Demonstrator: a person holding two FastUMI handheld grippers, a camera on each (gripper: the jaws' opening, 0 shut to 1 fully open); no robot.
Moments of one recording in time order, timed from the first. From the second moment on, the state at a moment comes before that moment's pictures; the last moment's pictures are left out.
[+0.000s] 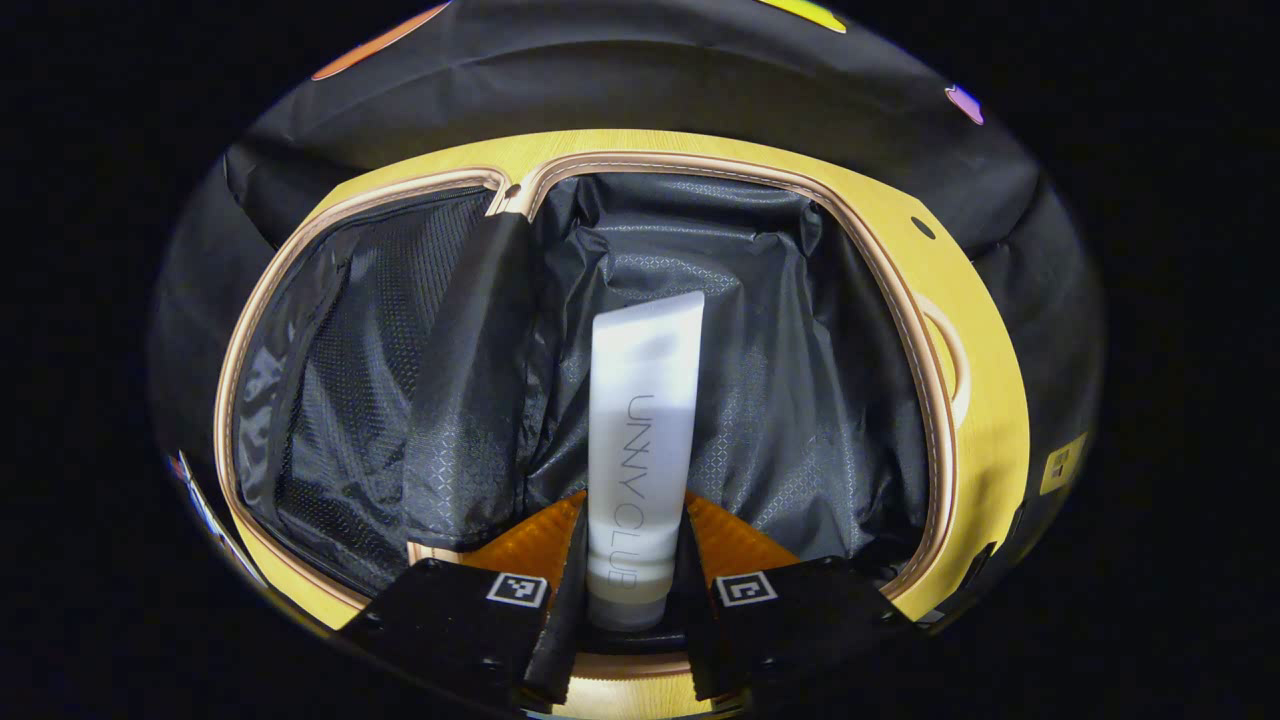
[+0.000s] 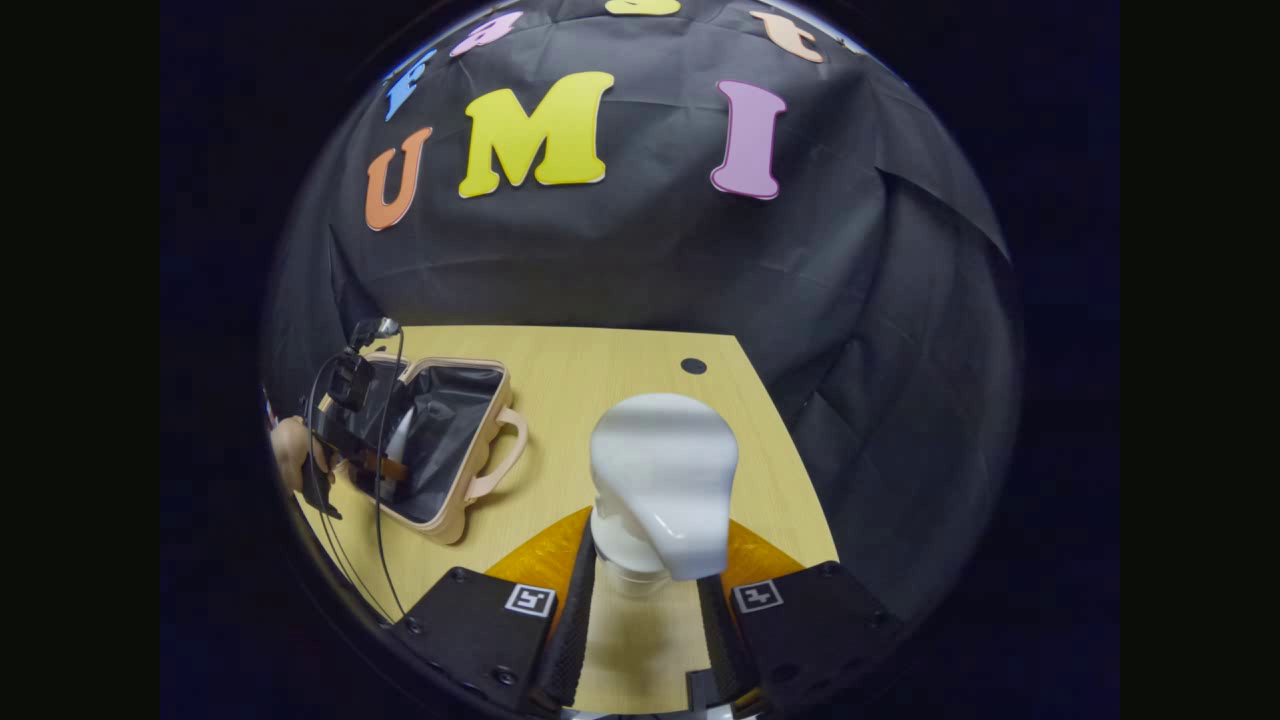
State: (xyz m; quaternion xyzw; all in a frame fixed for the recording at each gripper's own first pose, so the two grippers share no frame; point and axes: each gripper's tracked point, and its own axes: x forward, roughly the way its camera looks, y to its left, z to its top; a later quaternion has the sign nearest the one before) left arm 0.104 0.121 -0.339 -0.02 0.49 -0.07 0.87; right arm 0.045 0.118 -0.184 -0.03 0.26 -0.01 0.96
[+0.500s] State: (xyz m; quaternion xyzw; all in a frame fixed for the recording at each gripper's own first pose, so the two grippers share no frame) left arm 0.103 0.106 -0.328 -0.04 0.47 -0.10 0.88; right arm 0.096 0.210 -0.138 -0.04 0.23 0.07 0.97
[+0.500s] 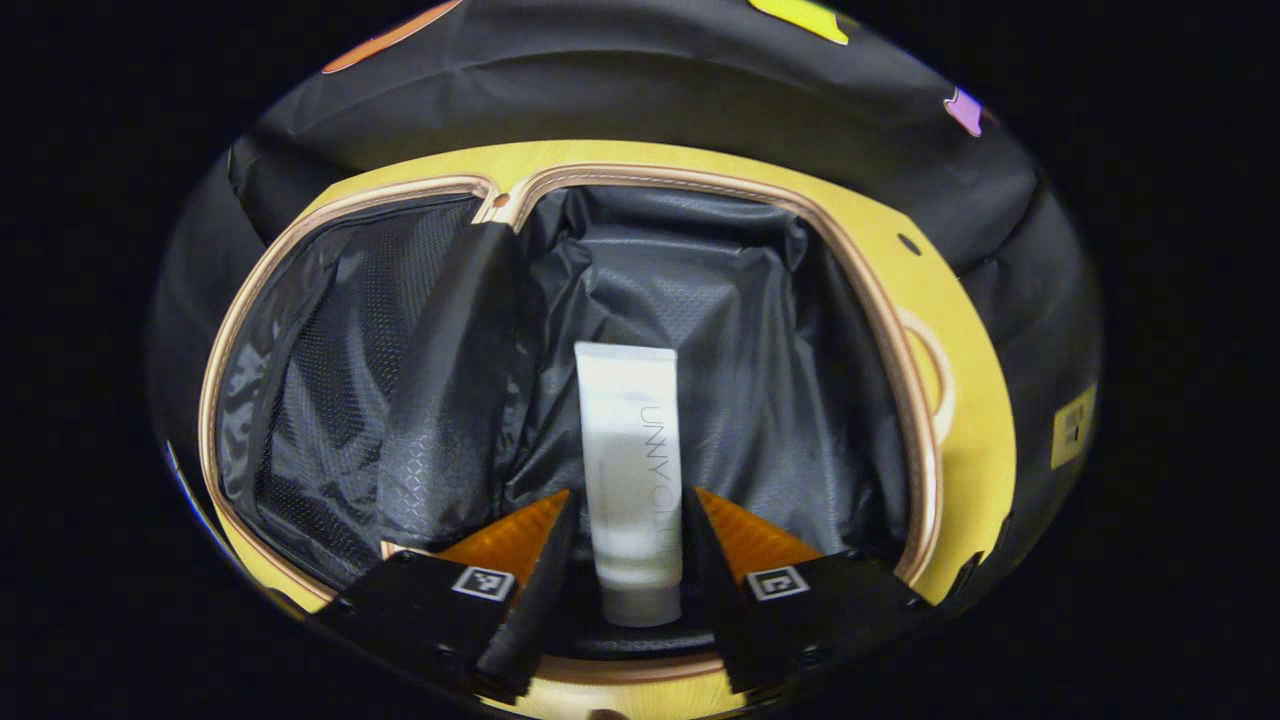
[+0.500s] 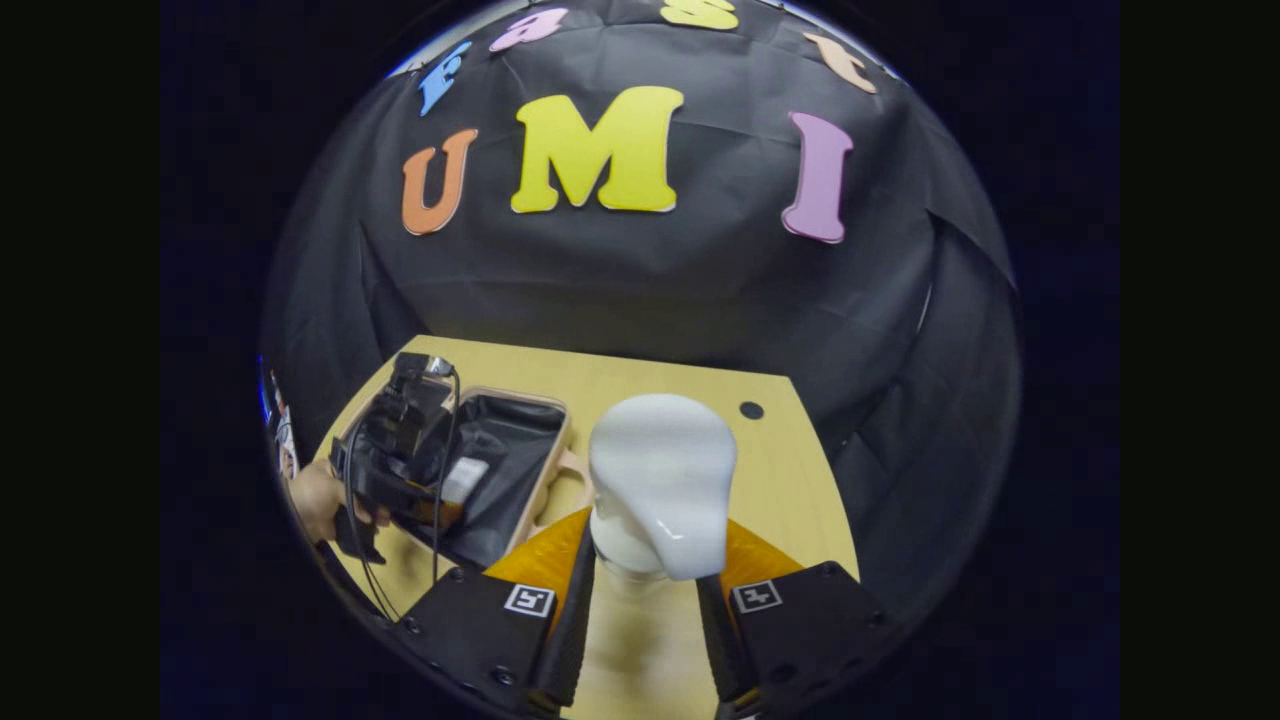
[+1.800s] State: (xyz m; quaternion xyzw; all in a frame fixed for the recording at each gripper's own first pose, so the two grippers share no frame) left arm 0.000 0.220 0.002 -0.07 -0.04 -0.04 1.00; right arm 0.159 0.427 -0.292 -0.01 0.45 0.15 0.88
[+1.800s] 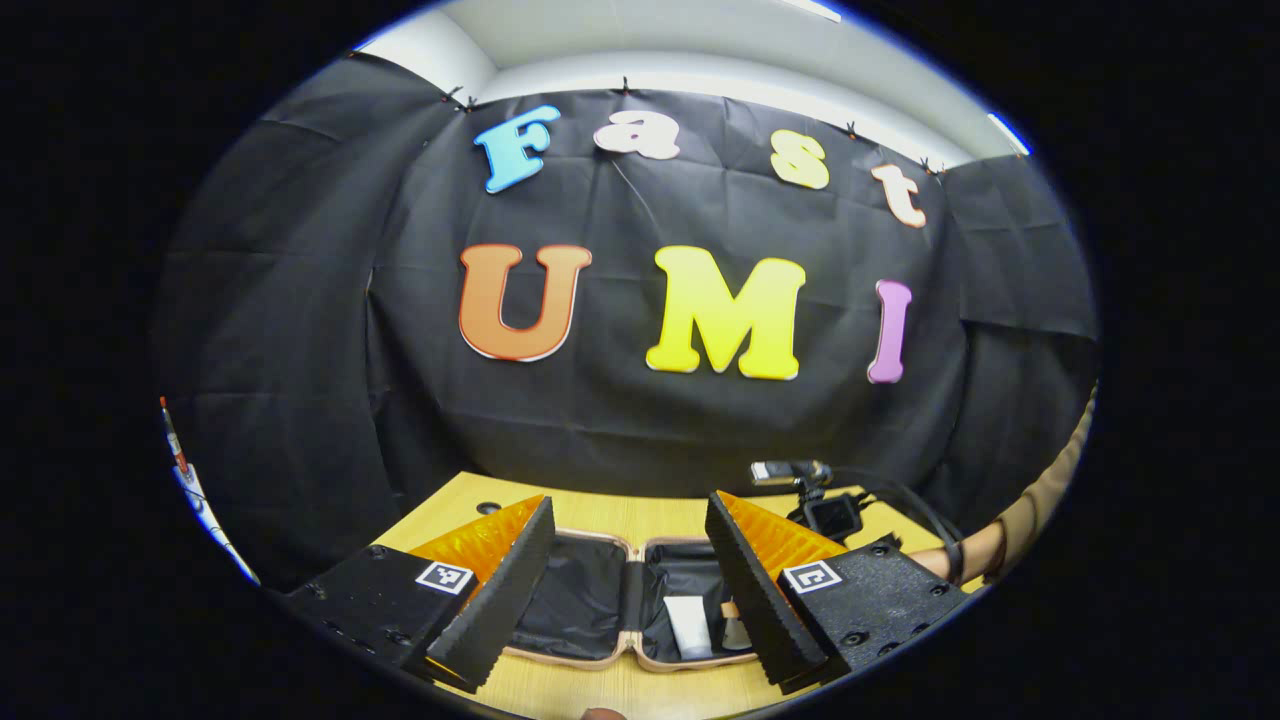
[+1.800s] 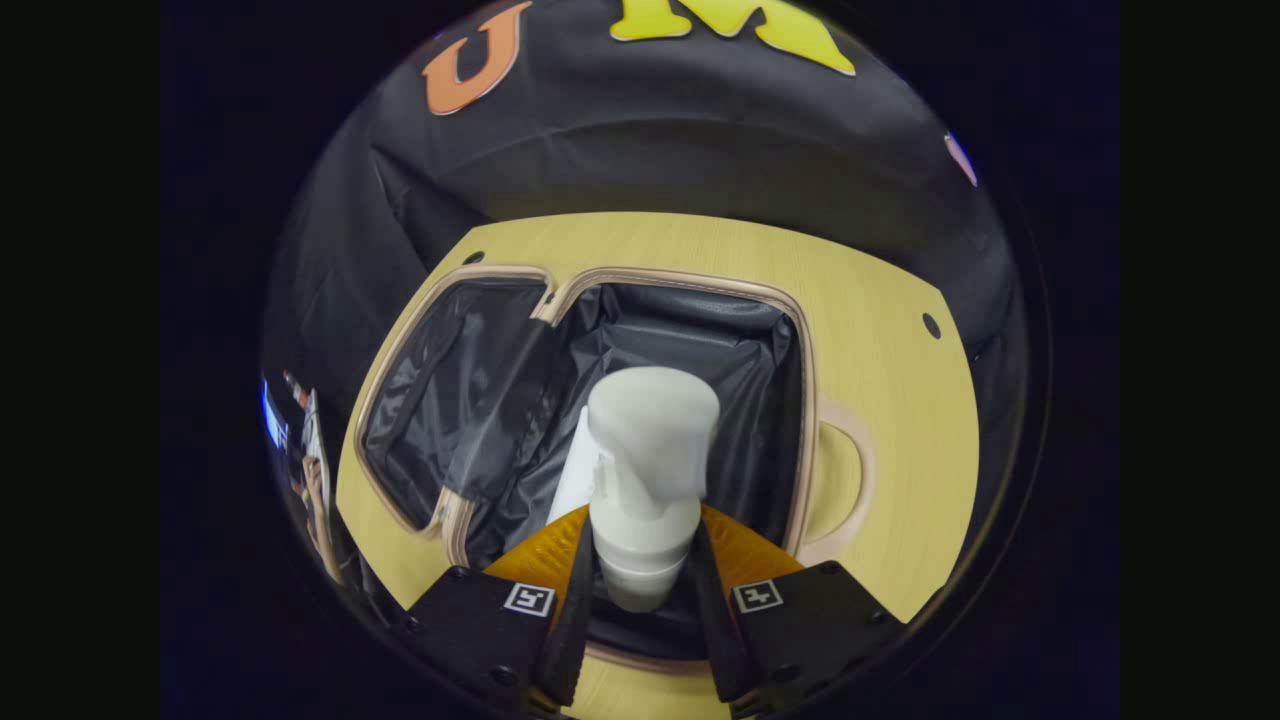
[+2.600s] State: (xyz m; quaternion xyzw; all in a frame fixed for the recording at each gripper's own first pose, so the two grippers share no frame) left arm 0.059 0.357 -0.019 -0.05 0.00 0.08 1.00; right arm 0.172 0.418 -0.347 0.08 0.54 0.04 0.83
